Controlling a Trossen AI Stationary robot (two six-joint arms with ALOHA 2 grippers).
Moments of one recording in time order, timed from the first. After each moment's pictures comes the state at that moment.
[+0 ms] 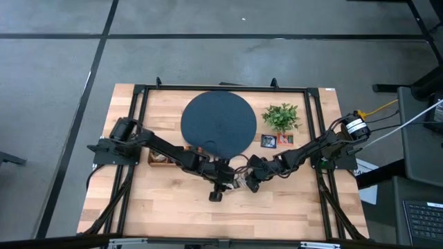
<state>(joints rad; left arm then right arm) -0.27 1.94 1.20 -0.04 0.01 -0.15 0.35 1.69 0.64 0.17 0.08 0.99</state>
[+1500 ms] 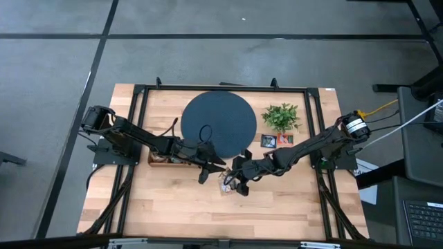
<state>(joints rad) -0.17 1.58 0.72 0.56 0.02 -0.41 0.34 1.68 1.01 -0.06 0.22 0.46</state>
